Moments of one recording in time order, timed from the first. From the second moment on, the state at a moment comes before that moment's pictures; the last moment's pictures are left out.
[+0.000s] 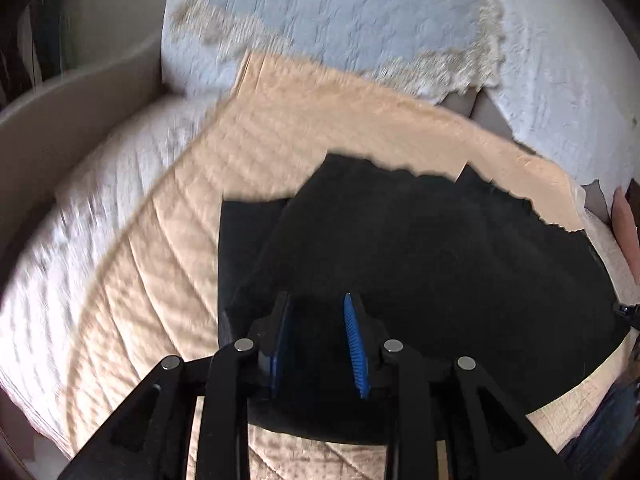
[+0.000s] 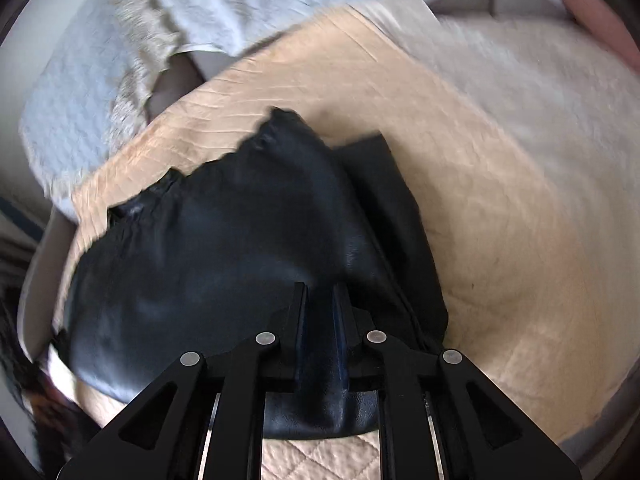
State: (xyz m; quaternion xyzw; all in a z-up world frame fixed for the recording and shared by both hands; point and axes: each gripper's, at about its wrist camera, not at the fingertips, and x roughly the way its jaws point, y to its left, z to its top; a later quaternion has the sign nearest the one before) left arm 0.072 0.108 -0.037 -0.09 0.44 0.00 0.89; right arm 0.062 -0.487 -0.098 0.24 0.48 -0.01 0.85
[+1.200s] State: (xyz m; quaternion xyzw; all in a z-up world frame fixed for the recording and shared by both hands) left arm 0.075 0.126 -0.046 -0.16 0.47 -0.01 0.87; right arm 0.054 -0.333 -0.079 0.19 0.45 0.14 0.86
